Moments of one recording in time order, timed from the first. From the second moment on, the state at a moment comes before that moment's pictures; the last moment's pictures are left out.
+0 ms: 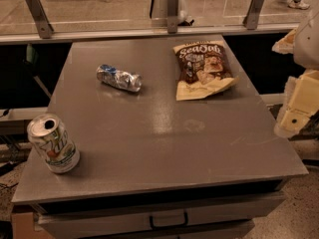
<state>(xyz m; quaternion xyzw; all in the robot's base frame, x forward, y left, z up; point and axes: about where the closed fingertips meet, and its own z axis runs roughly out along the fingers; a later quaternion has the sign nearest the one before) 0.438 -0.217 0.976 -0.60 0.78 -0.03 0.16</state>
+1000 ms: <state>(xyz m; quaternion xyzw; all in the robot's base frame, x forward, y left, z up) 0.499 -0.138 0.952 -0.63 0.75 0.03 0.19</state>
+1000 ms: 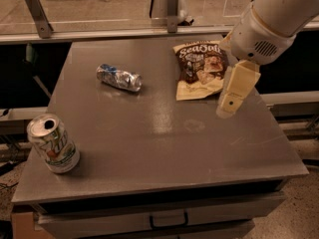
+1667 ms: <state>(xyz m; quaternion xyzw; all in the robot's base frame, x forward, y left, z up) 0.530 -0.064 0.953 -0.66 0.71 0.05 0.22</state>
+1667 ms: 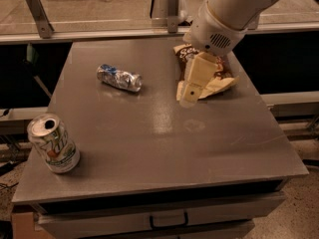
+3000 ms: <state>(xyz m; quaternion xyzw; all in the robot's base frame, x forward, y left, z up) 0.644 0.069 0.934 -0.59 0.75 0.15 0.26</state>
